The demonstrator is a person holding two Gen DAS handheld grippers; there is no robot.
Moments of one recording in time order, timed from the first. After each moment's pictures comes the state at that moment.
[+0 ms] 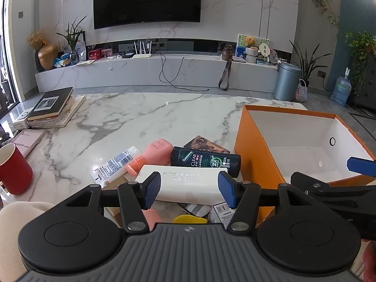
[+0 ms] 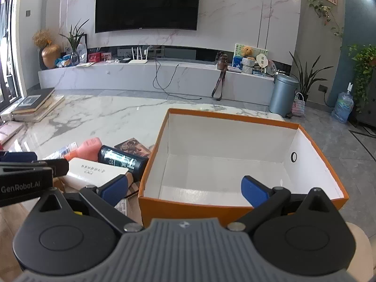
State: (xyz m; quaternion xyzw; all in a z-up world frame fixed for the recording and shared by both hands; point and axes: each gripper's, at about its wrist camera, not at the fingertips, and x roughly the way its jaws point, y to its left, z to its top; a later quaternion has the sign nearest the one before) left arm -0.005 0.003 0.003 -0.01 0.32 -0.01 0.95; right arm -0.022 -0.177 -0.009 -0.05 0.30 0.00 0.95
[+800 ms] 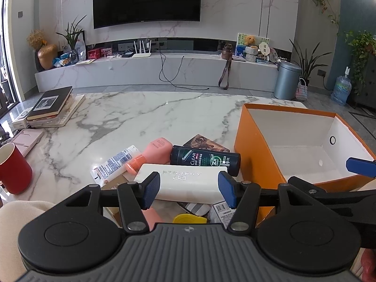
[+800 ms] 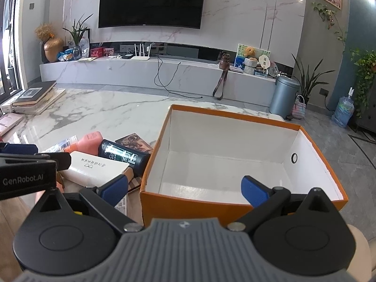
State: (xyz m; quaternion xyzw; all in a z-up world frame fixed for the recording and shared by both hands) left arm -0.005 0.002 0.000 -0.01 0.32 -0.01 0.95; right arm -0.022 -0.175 -0.009 -0.06 0.31 0.00 0.95
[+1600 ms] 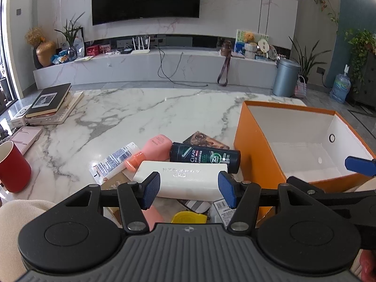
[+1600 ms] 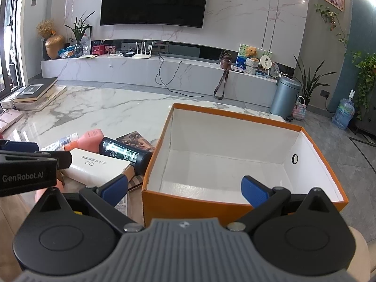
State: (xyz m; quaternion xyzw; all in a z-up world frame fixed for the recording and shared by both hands) left arm -0.003 0.003 -0.003 0.00 0.34 -0.02 0.94; right arm -0.022 -0.174 -0.011 -0.07 0.31 0.00 0.95
